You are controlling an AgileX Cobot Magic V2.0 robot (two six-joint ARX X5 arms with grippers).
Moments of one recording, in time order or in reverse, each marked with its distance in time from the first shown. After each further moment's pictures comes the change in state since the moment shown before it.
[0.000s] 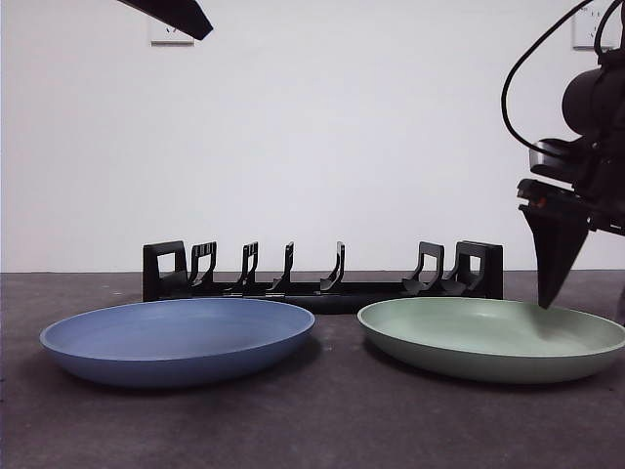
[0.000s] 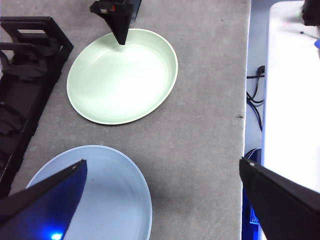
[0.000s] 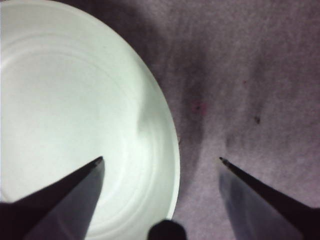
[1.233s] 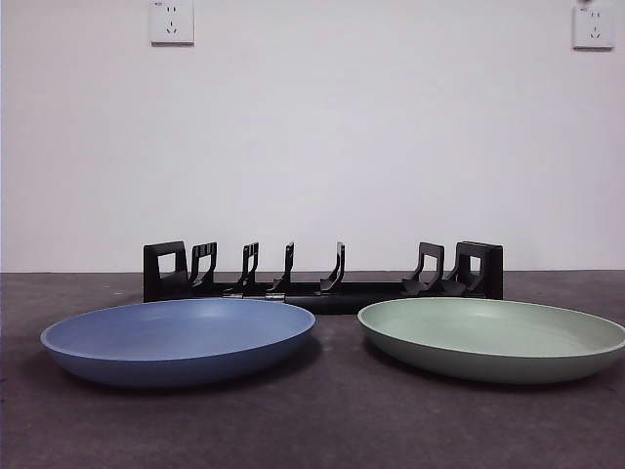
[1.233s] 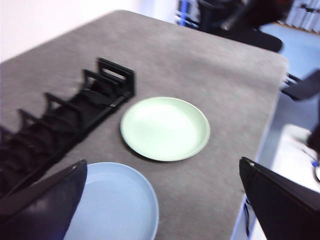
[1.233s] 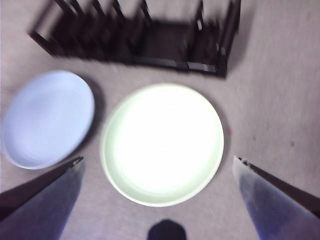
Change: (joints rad) left arm 0.454 -0.250 0.000 -0.002 0.381 -0.220; right arm 0.000 -0.718 -0.002 -0.200 -0.069 -0.014
